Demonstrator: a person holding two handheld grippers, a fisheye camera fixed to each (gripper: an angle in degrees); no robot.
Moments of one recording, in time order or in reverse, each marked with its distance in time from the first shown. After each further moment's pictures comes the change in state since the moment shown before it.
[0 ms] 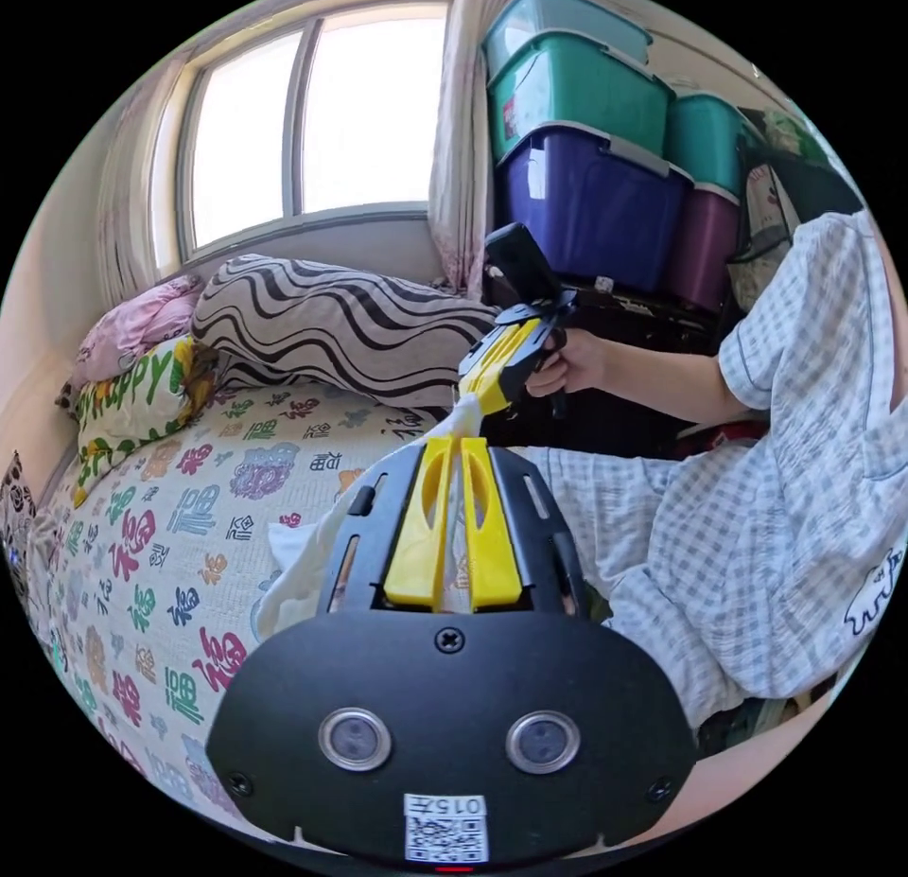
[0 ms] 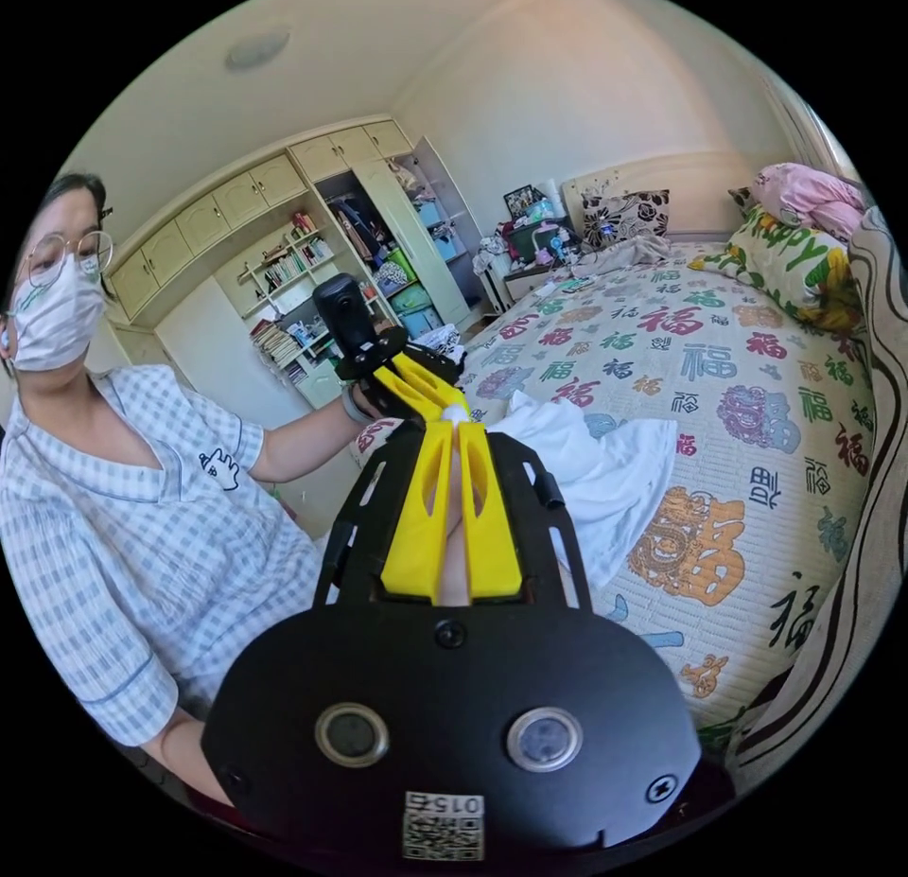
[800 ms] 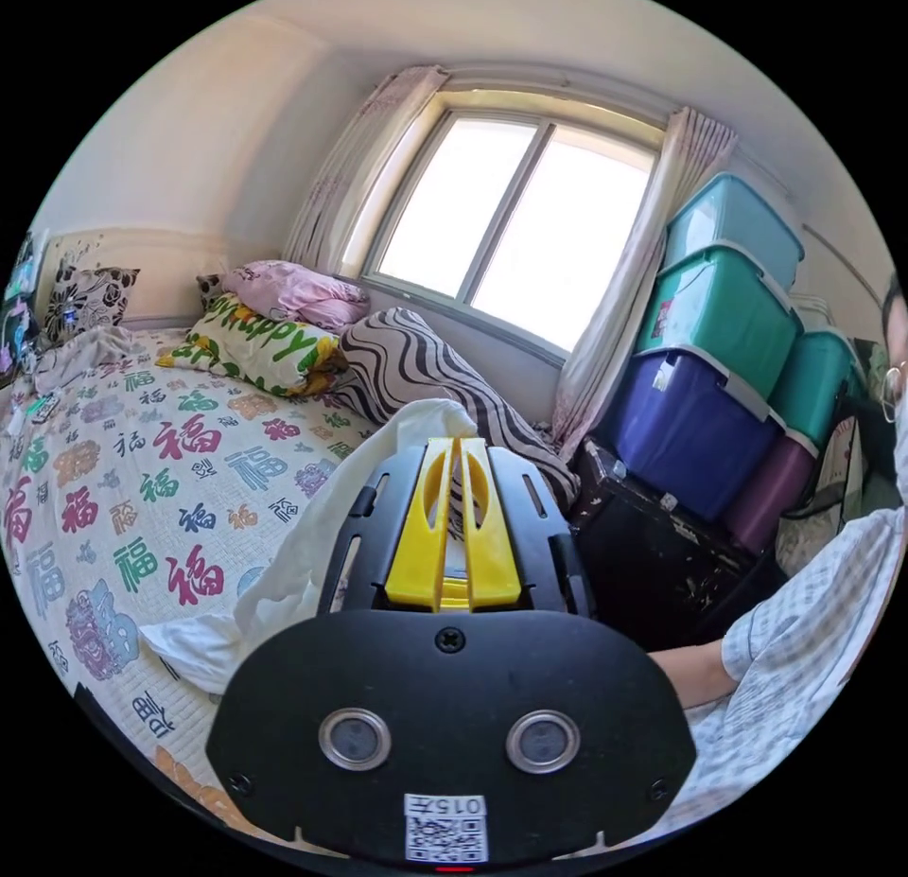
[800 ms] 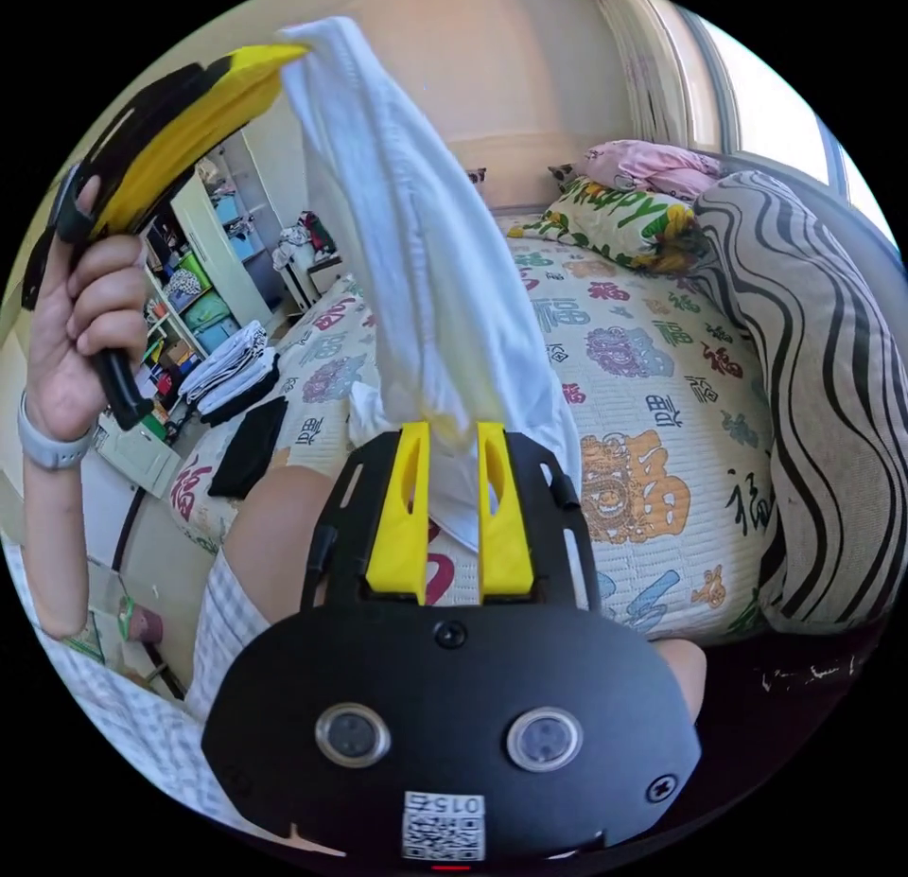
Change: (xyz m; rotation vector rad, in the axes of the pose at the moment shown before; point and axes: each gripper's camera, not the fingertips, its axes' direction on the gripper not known) left arm -0.067 -0.035 -0.167 0.381 -0.225 -0.549; right arm -0.069 0.057 0.177 -0.002 0.622 0.271
